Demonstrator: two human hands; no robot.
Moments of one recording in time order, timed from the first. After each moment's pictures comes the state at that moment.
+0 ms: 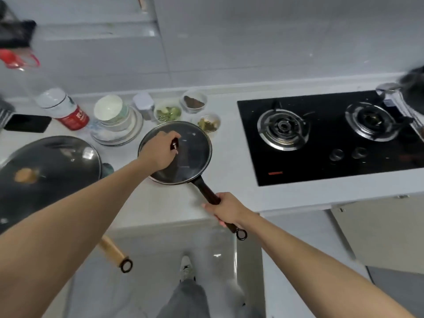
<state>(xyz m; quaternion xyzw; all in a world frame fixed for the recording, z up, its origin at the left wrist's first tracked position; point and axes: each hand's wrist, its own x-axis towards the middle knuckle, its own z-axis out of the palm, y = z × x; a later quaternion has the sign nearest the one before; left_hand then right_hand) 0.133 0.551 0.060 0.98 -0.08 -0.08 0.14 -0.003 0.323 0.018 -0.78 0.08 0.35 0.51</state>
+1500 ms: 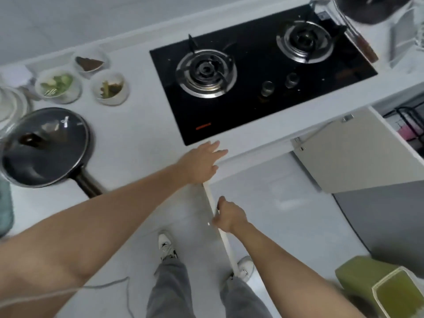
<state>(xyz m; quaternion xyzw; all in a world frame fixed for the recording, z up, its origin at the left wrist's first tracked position) 0.023 0.255 -0.040 0.88 -0.38 -0.29 0.07 -0.134 0.153 -0.139 -0.87 0.16 0.37 0.27</state>
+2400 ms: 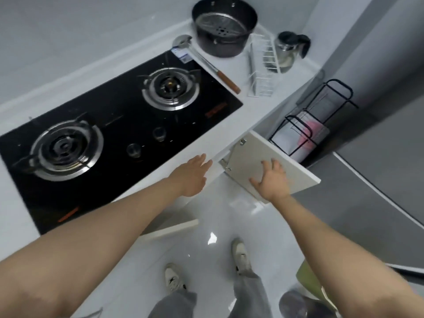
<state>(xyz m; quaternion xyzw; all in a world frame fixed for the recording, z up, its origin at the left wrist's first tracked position) 0.042 -0.110 -0.029 0.82 -0.48 -0.31 -0.02 -0.138 -0.327 -0.100 -0.92 0.37 0.08 0.12</state>
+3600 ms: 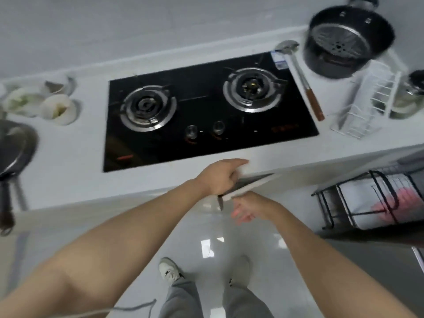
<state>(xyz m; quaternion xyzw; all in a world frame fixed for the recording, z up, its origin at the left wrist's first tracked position) 0.027 -0.123 -0.030 0.90 -0.25 -0.26 0.25 -0.038 -0.264 -0.087 -0.69 0.22 0.50 0.48</state>
